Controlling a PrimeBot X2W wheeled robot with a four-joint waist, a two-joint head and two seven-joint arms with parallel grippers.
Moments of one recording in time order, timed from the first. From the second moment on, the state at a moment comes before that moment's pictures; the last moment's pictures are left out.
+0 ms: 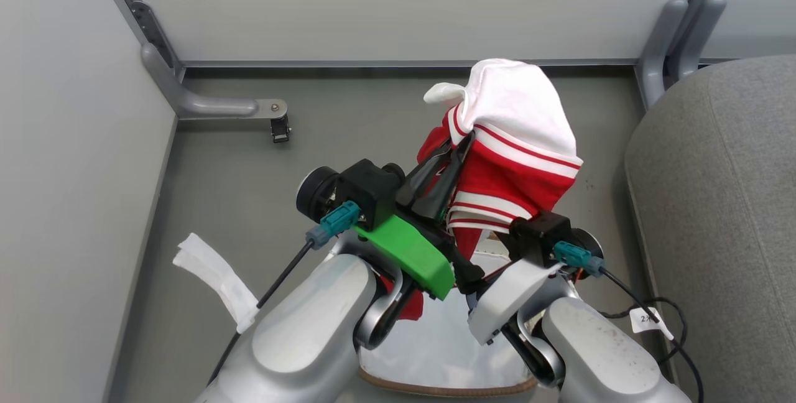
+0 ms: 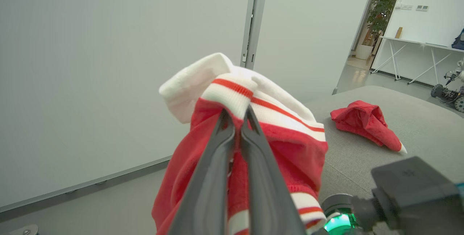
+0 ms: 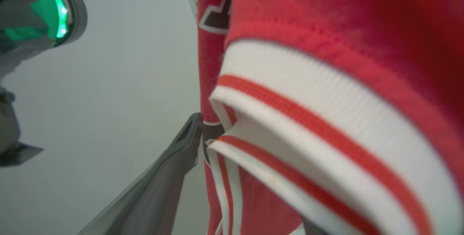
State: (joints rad) left arm -0.63 0.05 -0.82 0.38 -0.61 -0.06 -0.26; right arm -0.45 -0.05 0.57 0.49 0.44 0.13 -0.26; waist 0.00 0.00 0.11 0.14
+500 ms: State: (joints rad) left arm -0.63 0.05 -0.82 0.38 -0.61 -0.03 -0.26; right arm -0.48 -0.05 0.55 0.52 0.44 0.13 -0.26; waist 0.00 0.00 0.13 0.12
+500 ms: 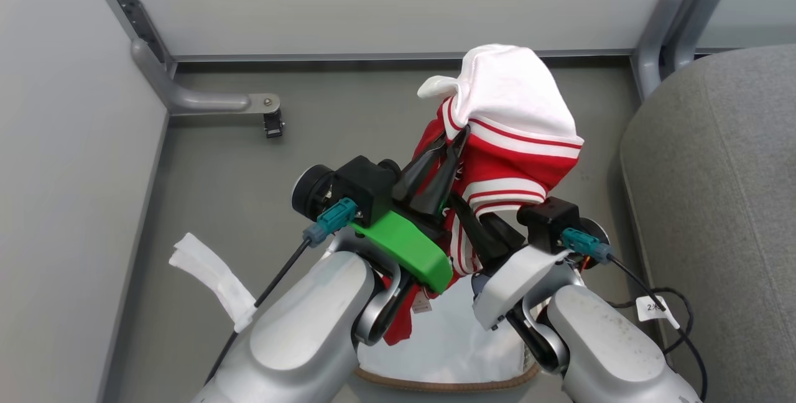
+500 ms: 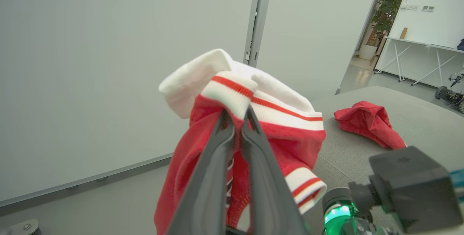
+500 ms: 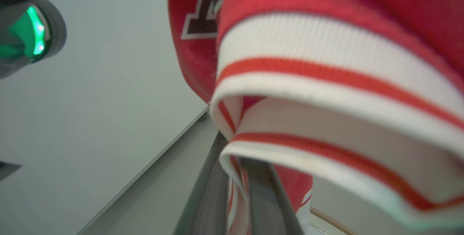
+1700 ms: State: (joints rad) left arm -0.53 0.05 -0.73 0.50 -0.48 -0.11 -0.26; right arm -0.32 -0.09 0.29 0.29 0.36 0.13 -0.26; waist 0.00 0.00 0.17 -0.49
